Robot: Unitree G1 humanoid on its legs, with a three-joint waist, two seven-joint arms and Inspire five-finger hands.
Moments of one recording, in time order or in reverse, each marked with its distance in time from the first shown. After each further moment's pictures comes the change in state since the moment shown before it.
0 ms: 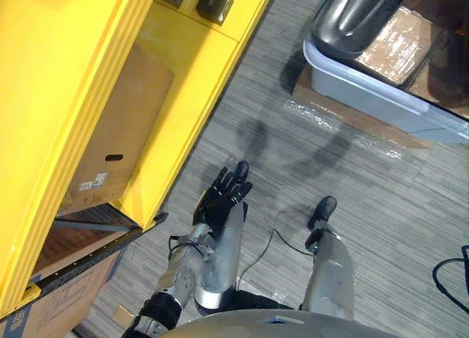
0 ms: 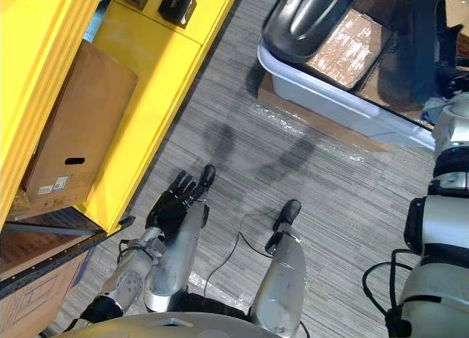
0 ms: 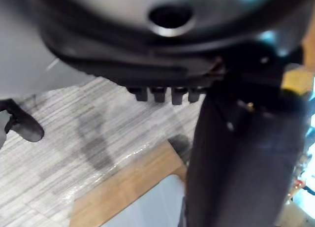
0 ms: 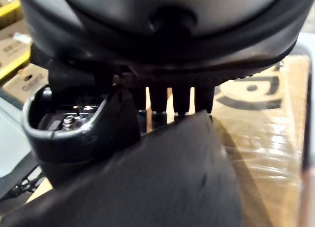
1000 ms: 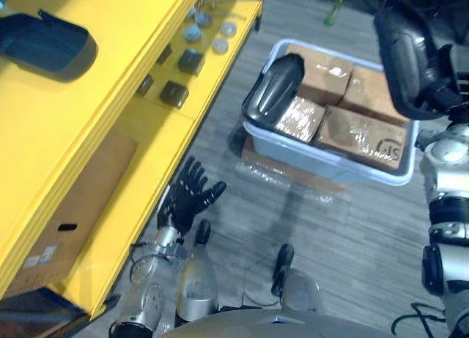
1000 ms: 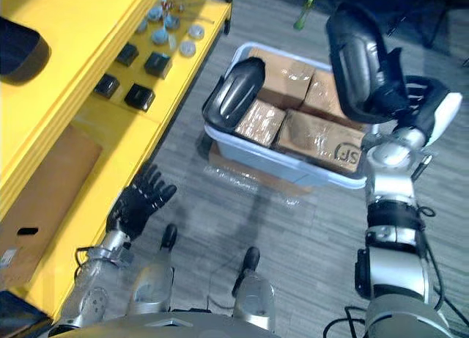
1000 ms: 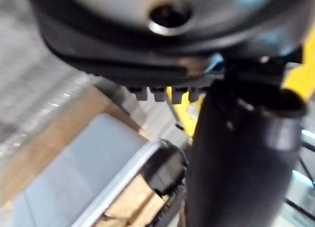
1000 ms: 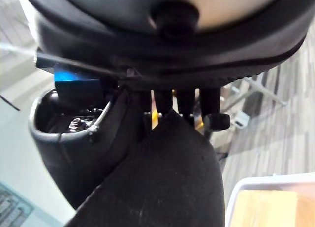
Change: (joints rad) left arm 0.182 0.097 0.193 -0.469 0.212 0.027 0.010; right arm 0.484 0.323 -0.249 -0.525 -0.308 -0.233 -0.275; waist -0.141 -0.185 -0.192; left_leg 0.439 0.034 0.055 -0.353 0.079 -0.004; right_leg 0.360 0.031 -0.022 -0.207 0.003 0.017
